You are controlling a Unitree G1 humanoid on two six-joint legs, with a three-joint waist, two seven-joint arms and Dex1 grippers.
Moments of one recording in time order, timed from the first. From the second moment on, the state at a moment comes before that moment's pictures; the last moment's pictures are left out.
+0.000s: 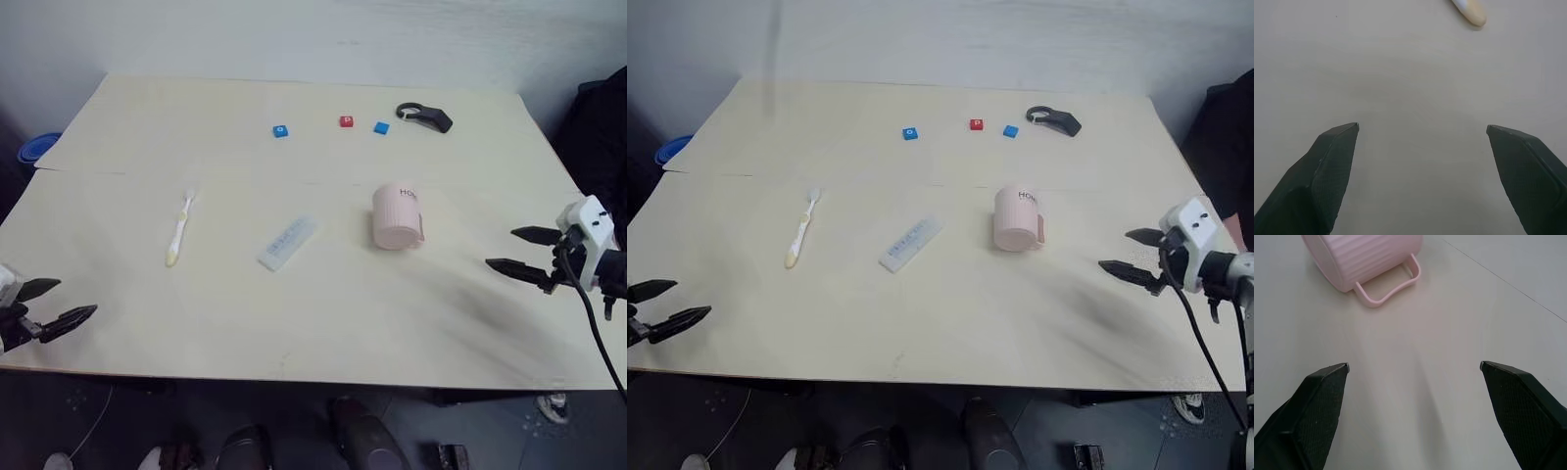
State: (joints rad) left arm 0.10 1.03 0.60 0.30 -0.37 0.22 -1.00; right arm -0.38 -0.98 -0.24 0.33 0.34 0.33 1.15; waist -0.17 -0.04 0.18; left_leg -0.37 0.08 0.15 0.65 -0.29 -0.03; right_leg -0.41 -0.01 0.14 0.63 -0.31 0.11
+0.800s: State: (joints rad) left arm 0.04 0.99 0.57 0.25 -0.40 0.27 -0.99; right arm -0.34 -0.97 -0.24 0.20 0.40 0.45 1.14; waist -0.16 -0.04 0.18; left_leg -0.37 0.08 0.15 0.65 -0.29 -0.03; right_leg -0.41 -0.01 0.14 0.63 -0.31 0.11
